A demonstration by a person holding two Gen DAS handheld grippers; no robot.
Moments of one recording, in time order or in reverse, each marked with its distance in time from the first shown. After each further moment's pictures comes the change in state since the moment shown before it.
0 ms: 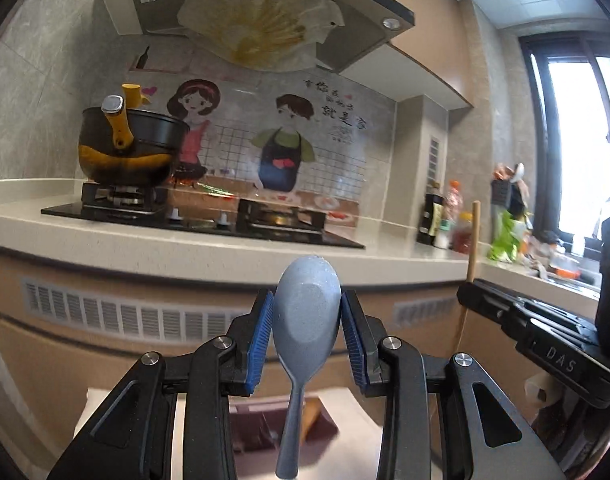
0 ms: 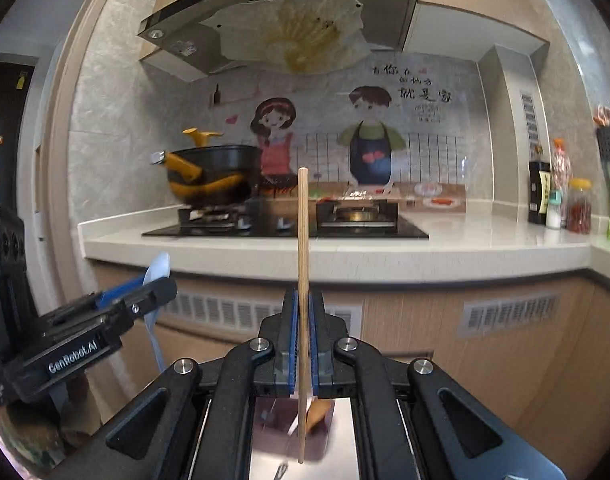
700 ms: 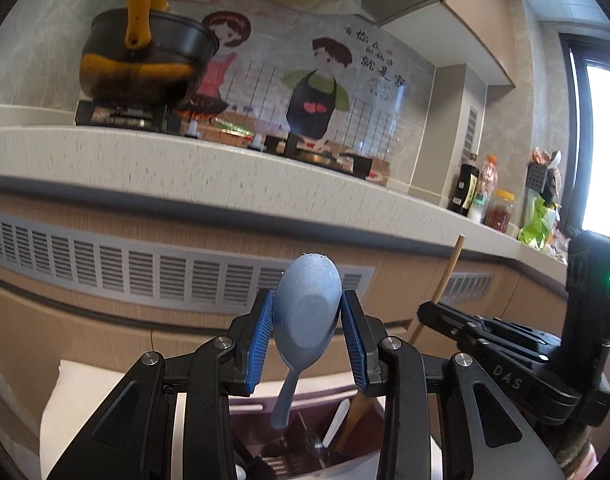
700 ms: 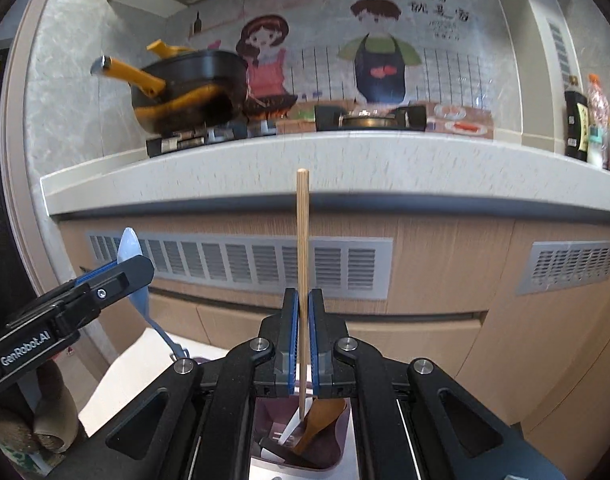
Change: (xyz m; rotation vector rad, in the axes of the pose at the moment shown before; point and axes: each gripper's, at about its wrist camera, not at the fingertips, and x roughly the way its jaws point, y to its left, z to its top) left arm 0.108 0.076 -0.069 -0.086 0.153 0.004; right arm 0.141 -0.012 -0.084 0.043 0.235 0.032
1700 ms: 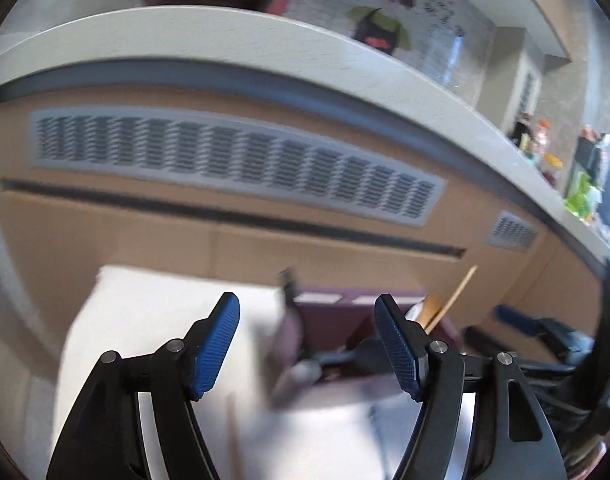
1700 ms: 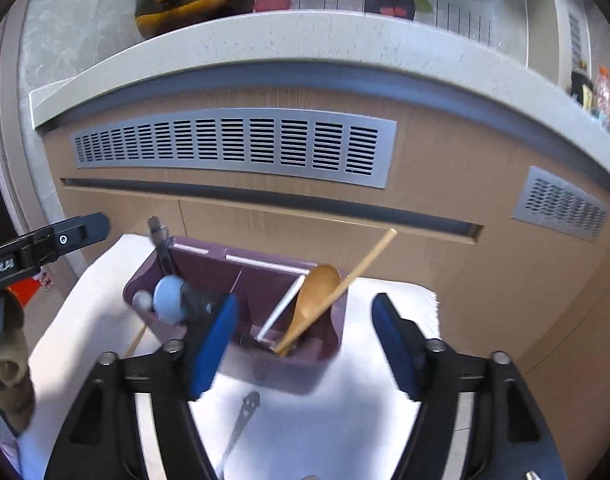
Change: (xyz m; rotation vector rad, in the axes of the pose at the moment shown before) left arm -0.025 0.043 -0.068 -0.112 0.236 0.188; right arm -0.014 0.017 -0.080 -0.115 0.201 -0.096
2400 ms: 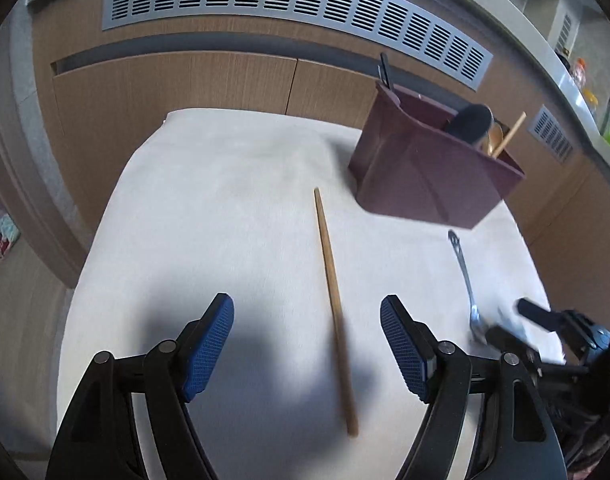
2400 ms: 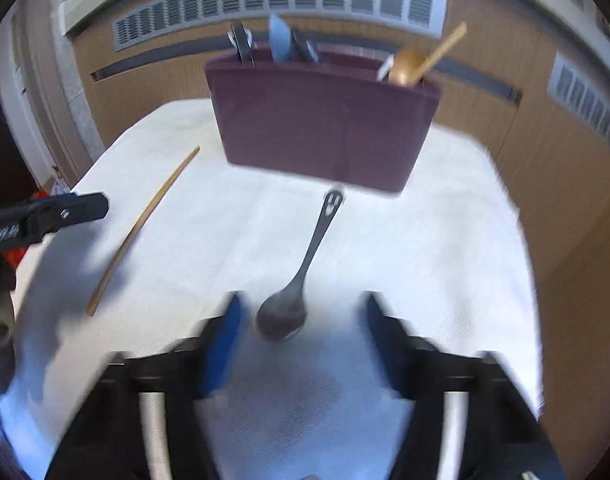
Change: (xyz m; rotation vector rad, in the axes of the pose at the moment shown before) left arm -0.027 0.049 -0.131 0.001 0.291 0.105; right arm 0.010 0.056 -0.135 0.056 0.316 0.120
